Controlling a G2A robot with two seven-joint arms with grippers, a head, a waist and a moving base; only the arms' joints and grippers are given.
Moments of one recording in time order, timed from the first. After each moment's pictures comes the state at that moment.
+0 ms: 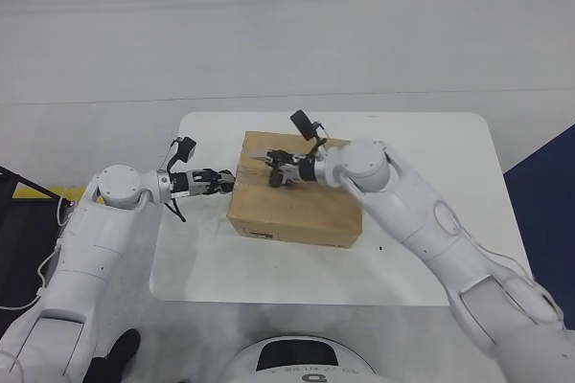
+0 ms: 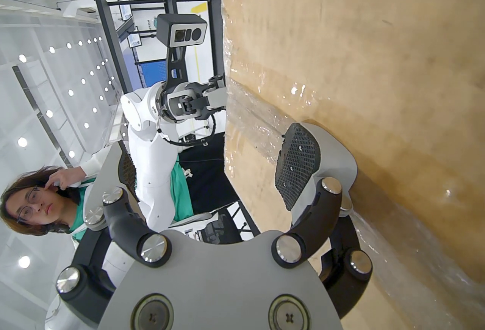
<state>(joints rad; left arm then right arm) 0.96 -1.09 -1.17 -1.02 -0.19 -0.17 -1.15 -0.74 -1.29 0.72 -1.24 0.29 0.31 0.75</state>
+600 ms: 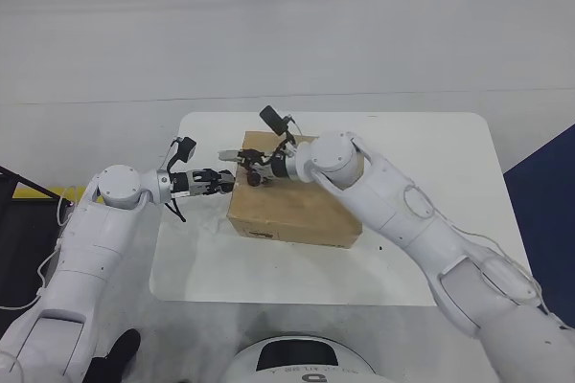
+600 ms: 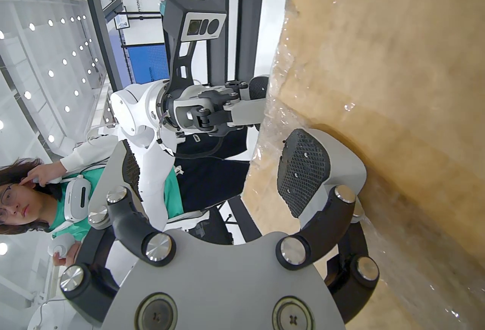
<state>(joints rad) 0.96 -1.09 -1.17 -1.02 -0.19 -0.17 -1.15 -0.62 -1.41 0.60 -1.11 0.31 0.25 0.72</state>
